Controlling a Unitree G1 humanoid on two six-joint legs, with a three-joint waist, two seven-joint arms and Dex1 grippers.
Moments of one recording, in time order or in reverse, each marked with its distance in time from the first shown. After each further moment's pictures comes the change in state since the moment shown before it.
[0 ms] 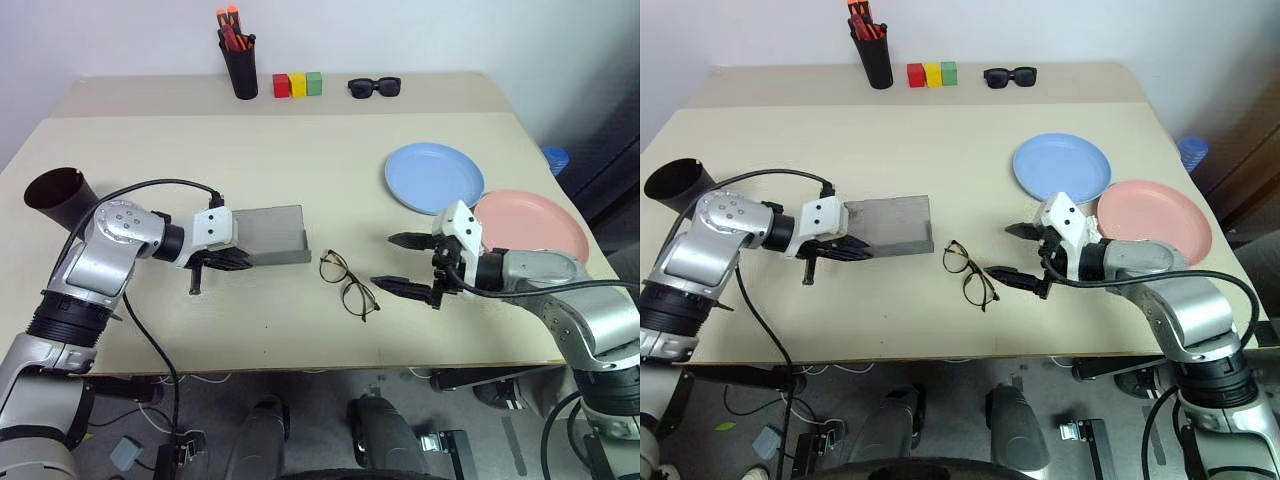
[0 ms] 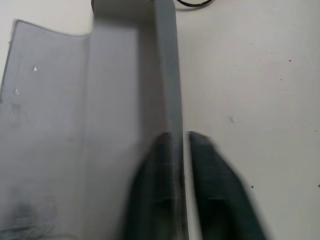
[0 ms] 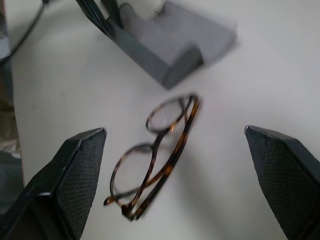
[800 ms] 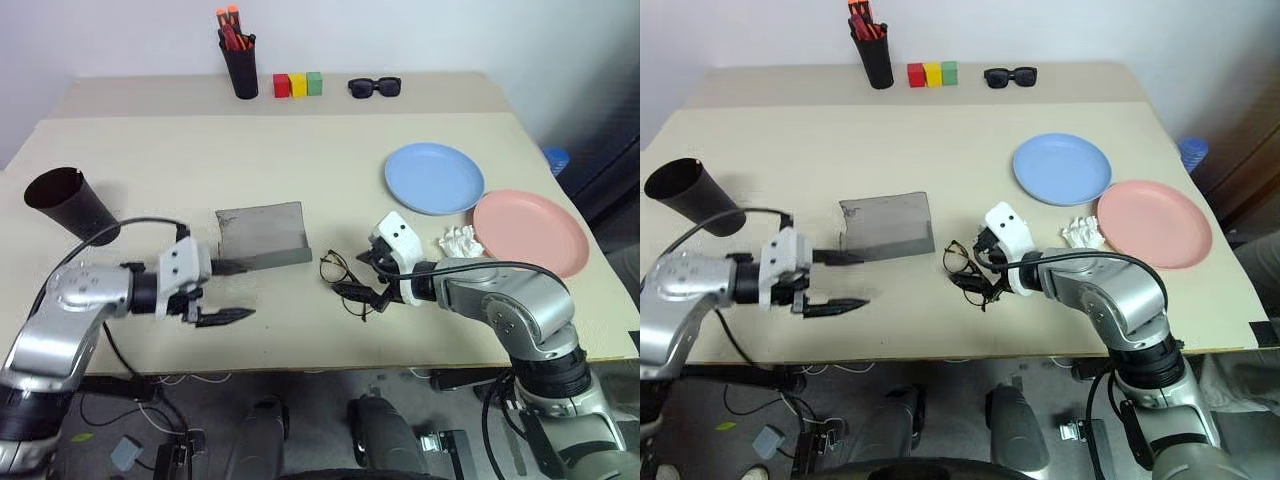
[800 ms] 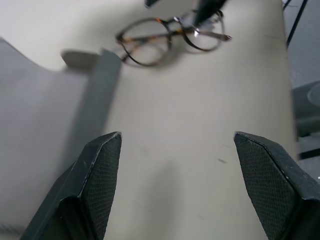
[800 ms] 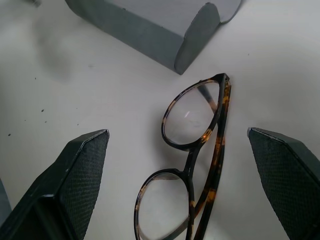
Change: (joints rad) left arm 0.571 0.024 0.339 -0.539 -0.289 0.162 0.167; right arm -0.151 0.240 0.111 -0.056 0.018 0.406 -0.353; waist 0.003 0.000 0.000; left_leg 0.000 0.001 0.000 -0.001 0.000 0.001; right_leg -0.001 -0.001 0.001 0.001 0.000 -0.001
